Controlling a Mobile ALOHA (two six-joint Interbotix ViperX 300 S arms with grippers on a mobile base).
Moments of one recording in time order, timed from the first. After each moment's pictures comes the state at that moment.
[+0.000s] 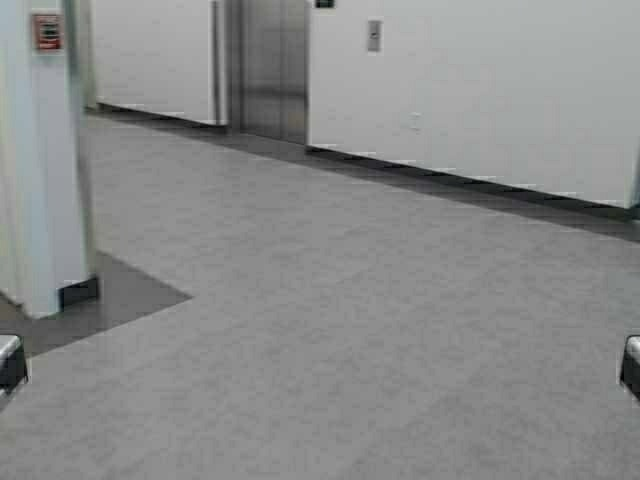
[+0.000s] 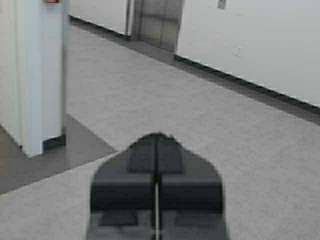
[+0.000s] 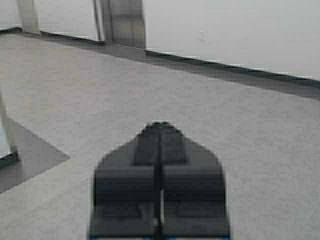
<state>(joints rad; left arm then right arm) 0.08 -0.96 1.27 0.01 -0.42 -0.14 0.00 -0.92 1.22 -0.01 -0.40 0.11</state>
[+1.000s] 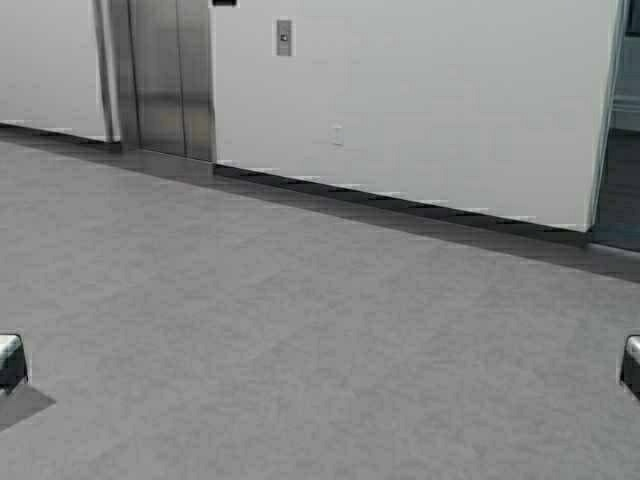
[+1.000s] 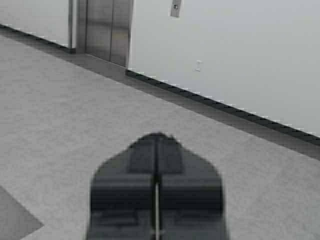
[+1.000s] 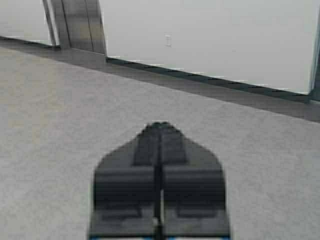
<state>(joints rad) 0.08 -1.01 1.29 0.01 -0.43 -0.14 0.00 -0.88 1.21 -0.12 -0.41 0.19</state>
